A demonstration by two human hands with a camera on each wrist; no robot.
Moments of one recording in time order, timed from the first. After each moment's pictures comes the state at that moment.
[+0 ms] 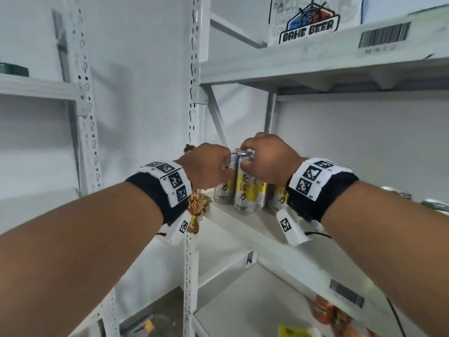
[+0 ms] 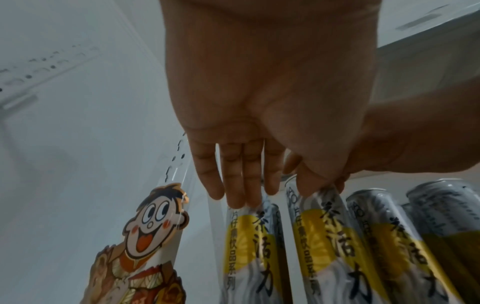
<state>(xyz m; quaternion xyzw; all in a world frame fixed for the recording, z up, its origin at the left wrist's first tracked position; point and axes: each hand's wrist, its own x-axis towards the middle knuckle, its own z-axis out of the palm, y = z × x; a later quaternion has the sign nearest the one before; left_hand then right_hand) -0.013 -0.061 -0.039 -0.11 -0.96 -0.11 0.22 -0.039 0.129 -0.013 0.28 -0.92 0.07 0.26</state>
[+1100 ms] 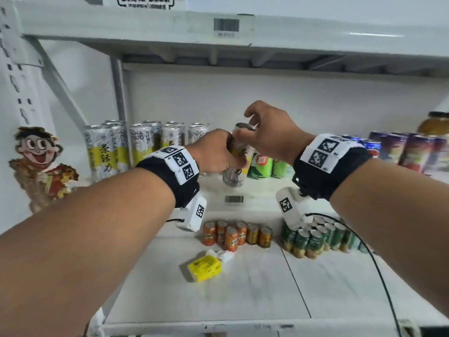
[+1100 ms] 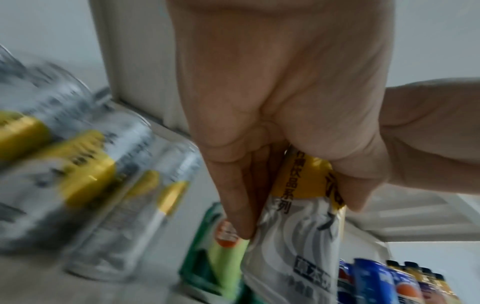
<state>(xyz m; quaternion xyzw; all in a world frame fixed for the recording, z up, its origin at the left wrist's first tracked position) 0.026 0.126 -0.065 -0.51 -0.77 -0.38 -0.02 0.166 0.243 -0.023 -0.11 -0.92 0.16 0.35</state>
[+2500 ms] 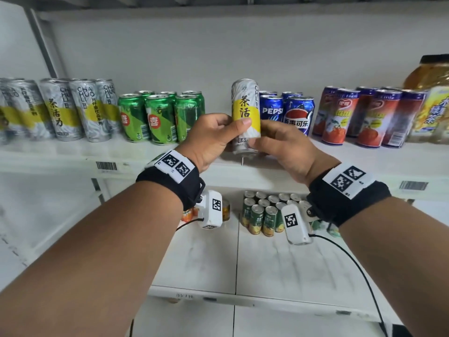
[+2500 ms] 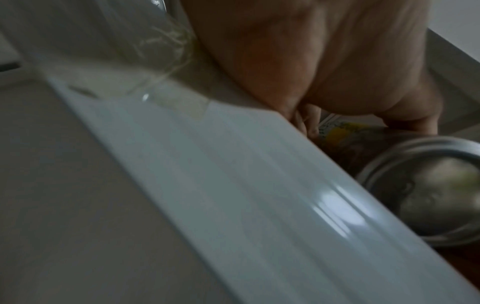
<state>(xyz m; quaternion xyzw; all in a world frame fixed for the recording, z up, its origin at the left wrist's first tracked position) 0.176 0.382 -0.145 -0.38 -0.62 -0.68 -0.08 0.305 0.537 -0.142 0.05 -0.78 0.59 0.21</state>
